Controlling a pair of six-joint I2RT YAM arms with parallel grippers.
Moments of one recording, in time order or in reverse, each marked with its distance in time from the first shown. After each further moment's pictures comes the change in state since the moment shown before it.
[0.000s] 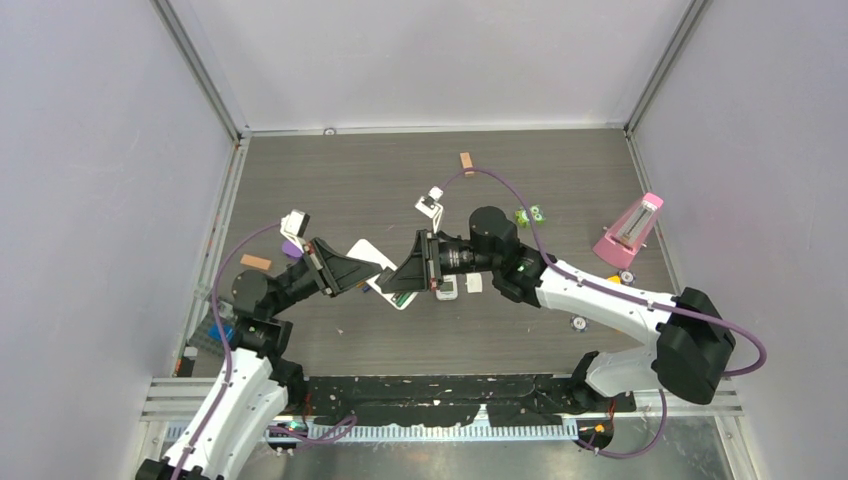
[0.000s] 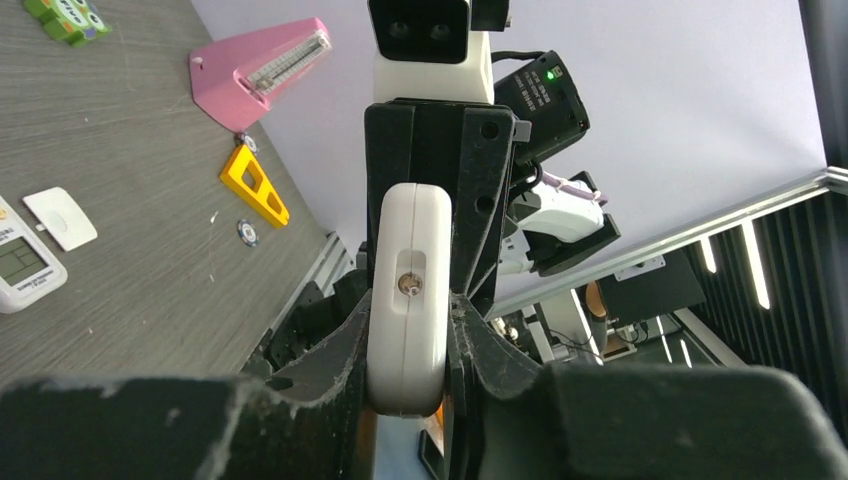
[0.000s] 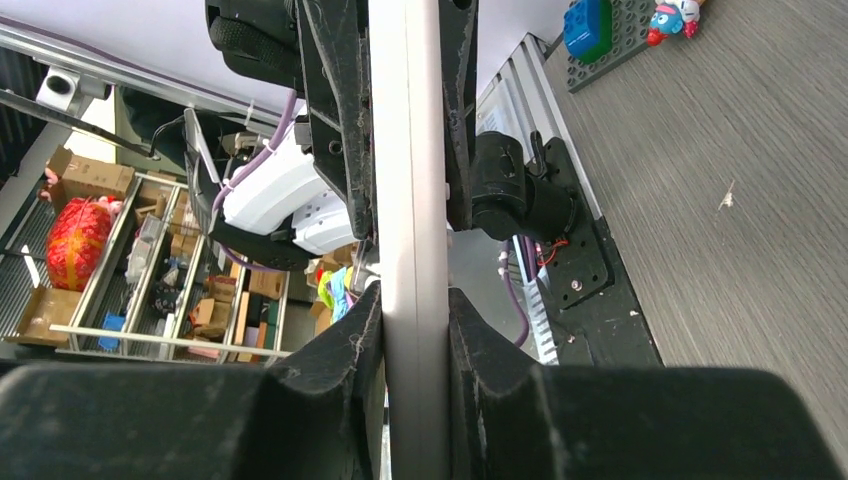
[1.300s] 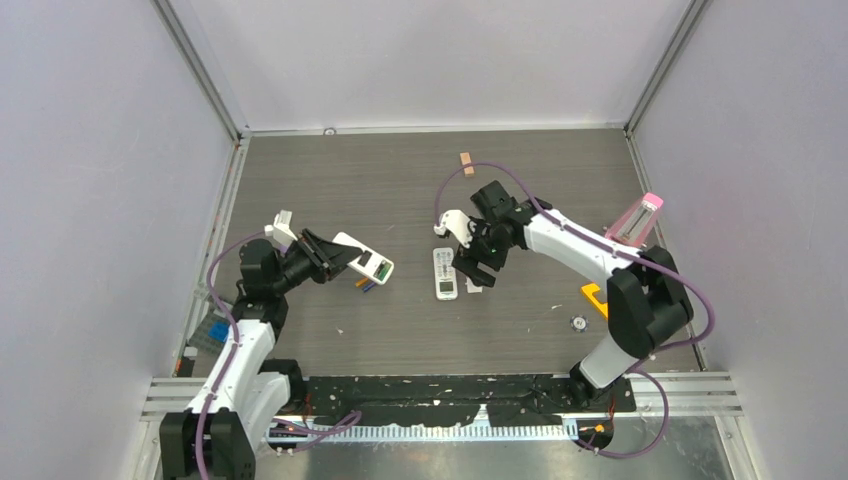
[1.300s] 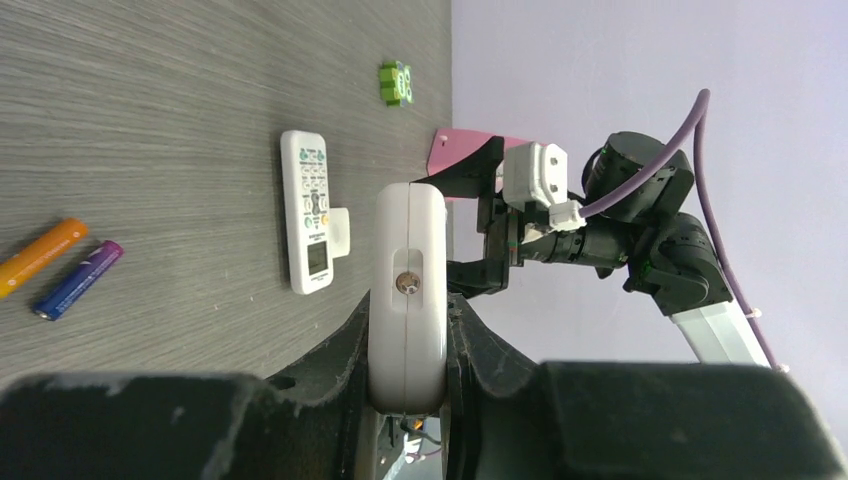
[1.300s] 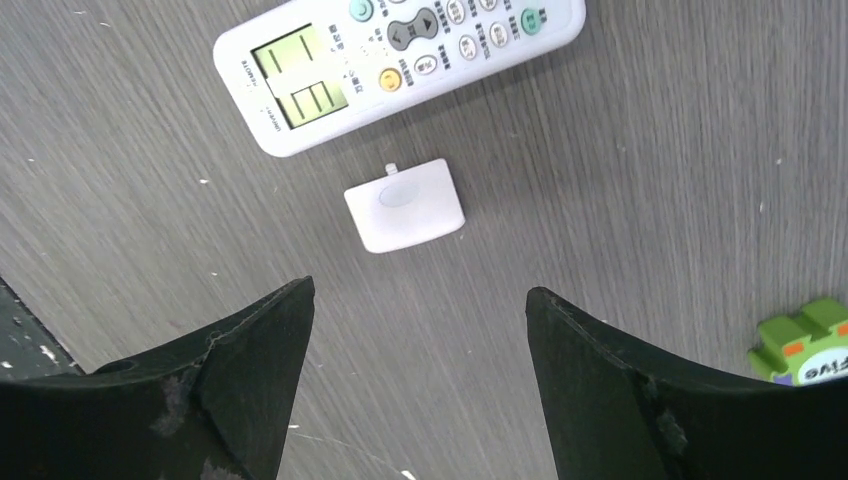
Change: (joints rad) left arm 0.242 0.257 0.027 -0.313 -0.072 0.240; right arm -0.324 0.249 0.232 -1.037 0.439 -1.582
